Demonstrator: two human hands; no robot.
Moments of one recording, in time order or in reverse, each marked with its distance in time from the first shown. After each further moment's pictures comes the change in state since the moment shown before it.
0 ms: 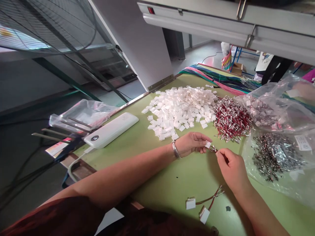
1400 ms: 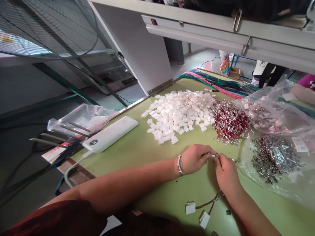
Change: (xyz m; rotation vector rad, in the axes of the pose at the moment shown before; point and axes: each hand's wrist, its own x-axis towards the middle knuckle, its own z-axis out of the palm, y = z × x) left_hand -0.016 -0.012 0.030 1.028 0.104 0.477; right_hand 0.000 0.012 0.023 -0.009 0.015 0.055
